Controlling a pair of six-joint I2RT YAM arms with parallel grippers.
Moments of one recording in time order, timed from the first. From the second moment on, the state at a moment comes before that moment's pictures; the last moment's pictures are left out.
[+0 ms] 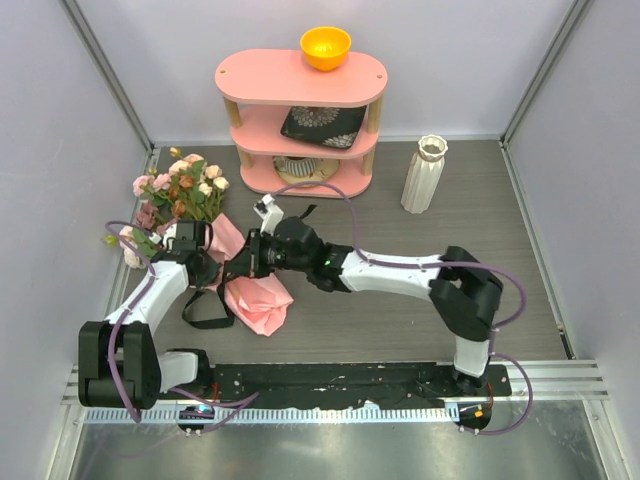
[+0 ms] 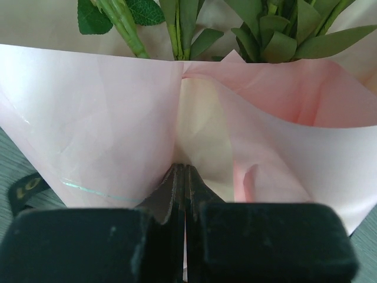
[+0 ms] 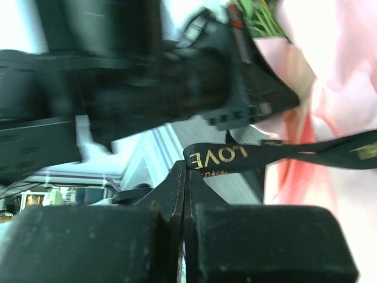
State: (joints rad) left arm -0.04 1.23 0.67 -0.53 -0.21 -0.81; right arm 1.08 1.90 1.29 0.35 -0.21 0.90
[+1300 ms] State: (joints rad) left arm -0.03 1.22 0.66 -0.52 -0.19 -0.81; right arm 0.69 1.12 1.30 -0.42 0.84 0.25
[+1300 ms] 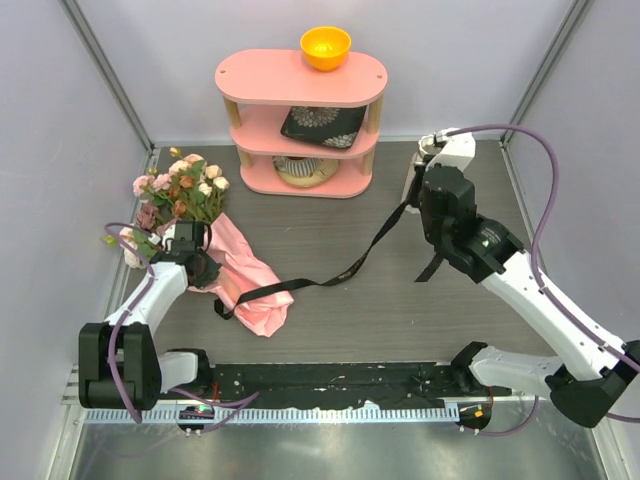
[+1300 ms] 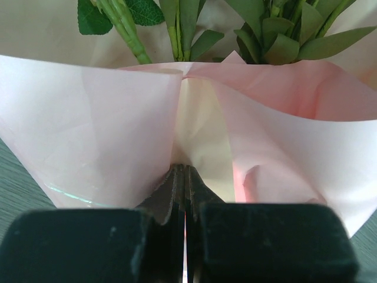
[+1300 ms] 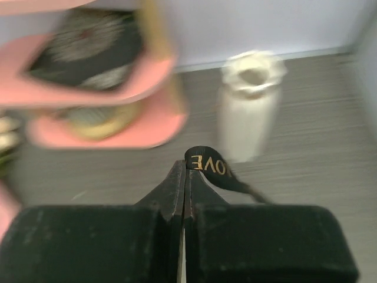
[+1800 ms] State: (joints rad) left arm -0.03 1.18 0.66 -0.52 -0.18 -0.81; right arm 0.81 1.40 0.96 -0.09 -0.11 0.59
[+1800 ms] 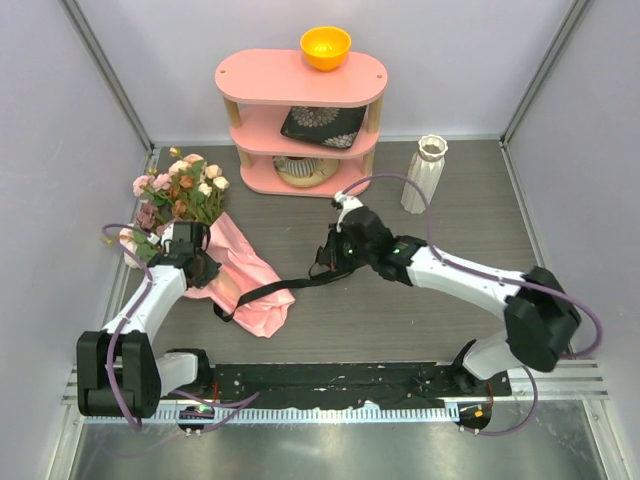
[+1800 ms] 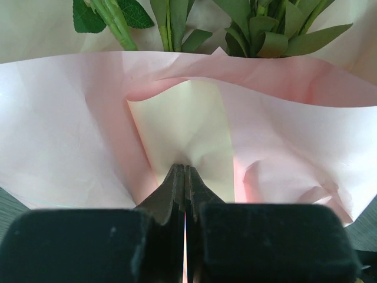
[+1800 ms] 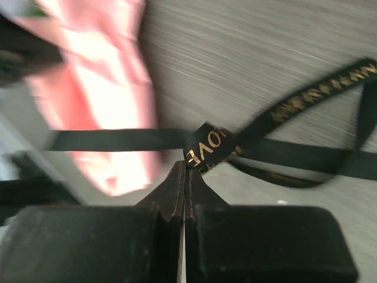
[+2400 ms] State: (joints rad) left arm -0.03 1.17 0.66 -0.52 -0.16 -0.81; right arm 1.00 1.70 1.01 -0.17 0.21 0.09
